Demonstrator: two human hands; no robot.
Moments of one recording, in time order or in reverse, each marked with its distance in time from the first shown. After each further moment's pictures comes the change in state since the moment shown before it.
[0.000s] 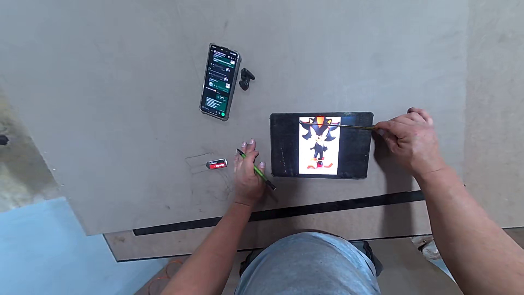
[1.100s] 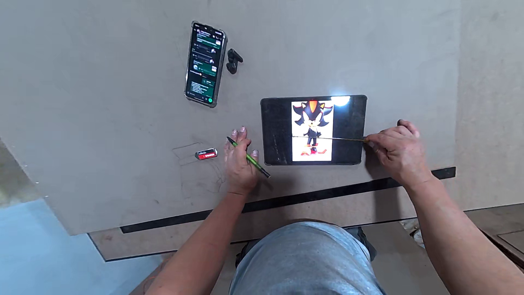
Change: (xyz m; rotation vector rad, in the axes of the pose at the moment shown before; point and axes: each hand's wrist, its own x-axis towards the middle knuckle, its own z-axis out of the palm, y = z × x) left_hand -0.001 -0.002 0.003 0.011 0.004 0.020; right_hand -0.059 -0.027 0.010 0.028 -0.001 0.030
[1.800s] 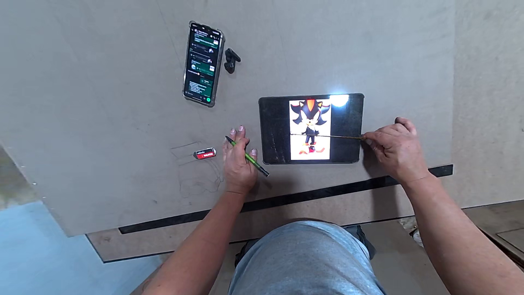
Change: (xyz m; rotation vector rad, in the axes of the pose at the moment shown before) left_hand 0.002 0.000 -0.001 0.015 -0.019 -0.005; right_hand 0.002 -0.001 0.000 -0.023 -0.010 0.021
